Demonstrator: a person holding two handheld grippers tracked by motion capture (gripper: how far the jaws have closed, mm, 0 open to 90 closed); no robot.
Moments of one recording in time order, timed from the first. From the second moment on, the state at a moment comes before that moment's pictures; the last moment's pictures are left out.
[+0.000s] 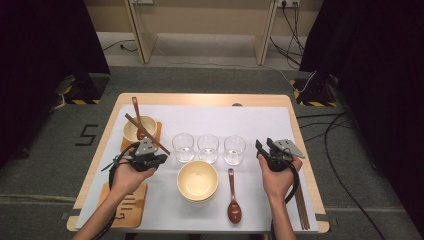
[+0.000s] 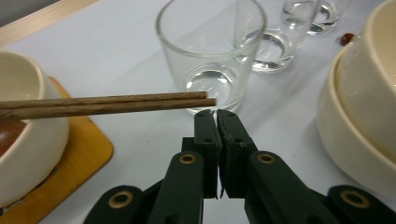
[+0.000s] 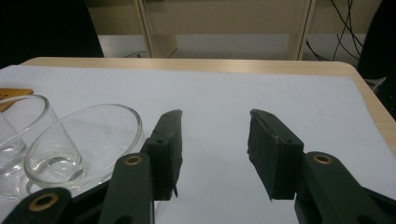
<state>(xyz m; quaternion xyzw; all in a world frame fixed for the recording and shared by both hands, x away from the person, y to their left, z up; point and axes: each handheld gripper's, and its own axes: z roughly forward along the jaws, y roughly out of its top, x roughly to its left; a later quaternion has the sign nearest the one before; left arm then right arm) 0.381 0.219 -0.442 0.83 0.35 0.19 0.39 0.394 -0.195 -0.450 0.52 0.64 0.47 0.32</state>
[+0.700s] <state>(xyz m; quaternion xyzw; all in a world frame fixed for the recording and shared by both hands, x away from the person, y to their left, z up) 0.391 0.205 -0.446 0.83 0.35 0.19 0.39 0.395 -0.196 -0.450 0.52 0.64 0.47 0.32</state>
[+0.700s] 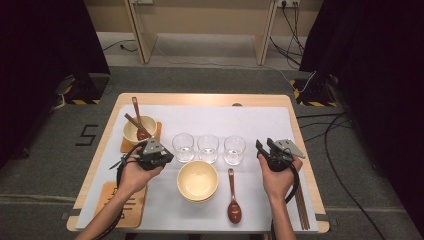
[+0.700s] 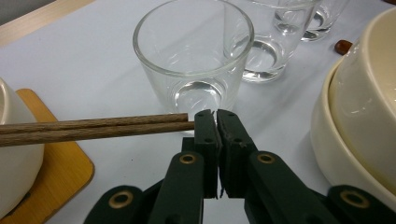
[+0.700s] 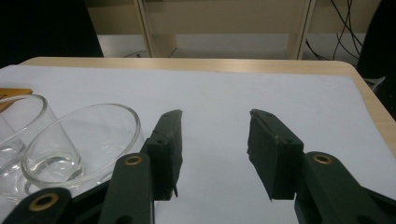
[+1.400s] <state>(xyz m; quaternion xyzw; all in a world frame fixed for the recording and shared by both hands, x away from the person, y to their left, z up) 0.393 0.194 -0.448 0.84 0.33 0.19 0.38 0.395 -0.193 -0.452 0.52 0.64 0.47 0.32</state>
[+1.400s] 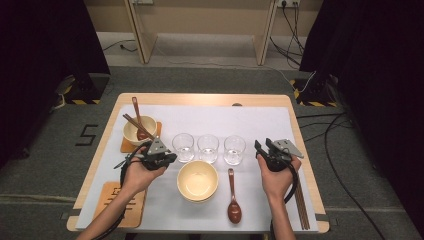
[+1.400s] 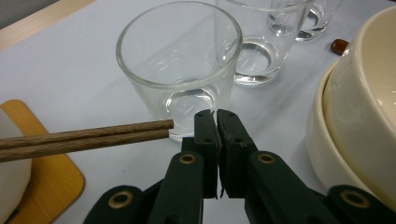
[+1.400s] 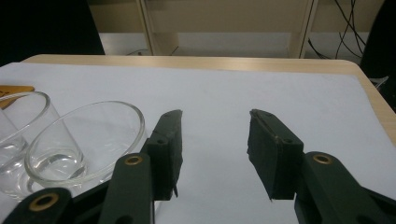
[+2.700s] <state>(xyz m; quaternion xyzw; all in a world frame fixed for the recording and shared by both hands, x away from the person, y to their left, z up) 0.410 0.204 -0.449 0.83 0.35 0.21 0.37 0.396 -0.193 -0.453 0.52 0.64 0.47 0.32</state>
